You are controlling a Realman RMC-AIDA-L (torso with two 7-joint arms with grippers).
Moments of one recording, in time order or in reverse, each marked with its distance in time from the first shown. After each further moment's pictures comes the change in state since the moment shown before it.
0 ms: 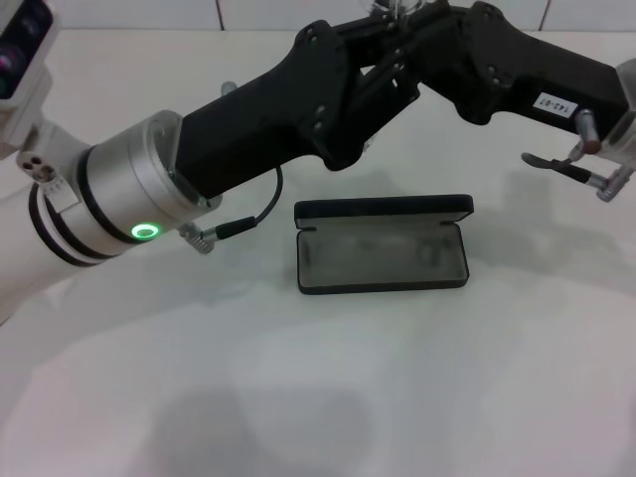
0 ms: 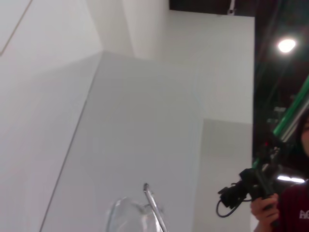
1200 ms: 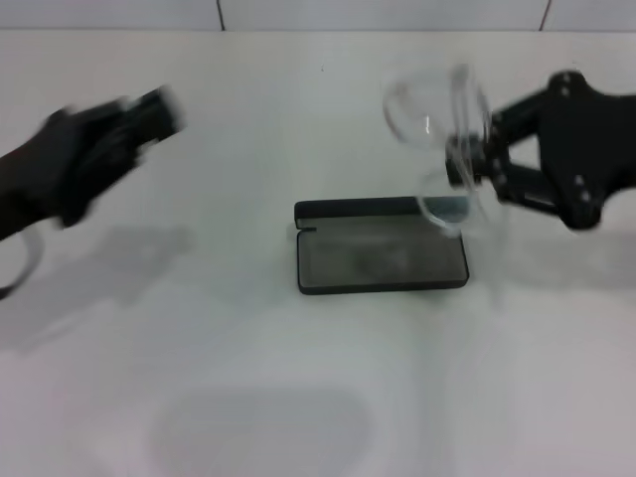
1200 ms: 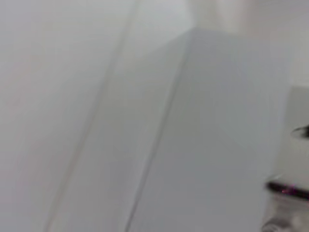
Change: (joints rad) left arm 0.215 0.237 -0.166 -0.095 0.124 0.115 -0.109; right arm -0.325 -0.101 0.028 -0.991 -0.542 0.040 0.516
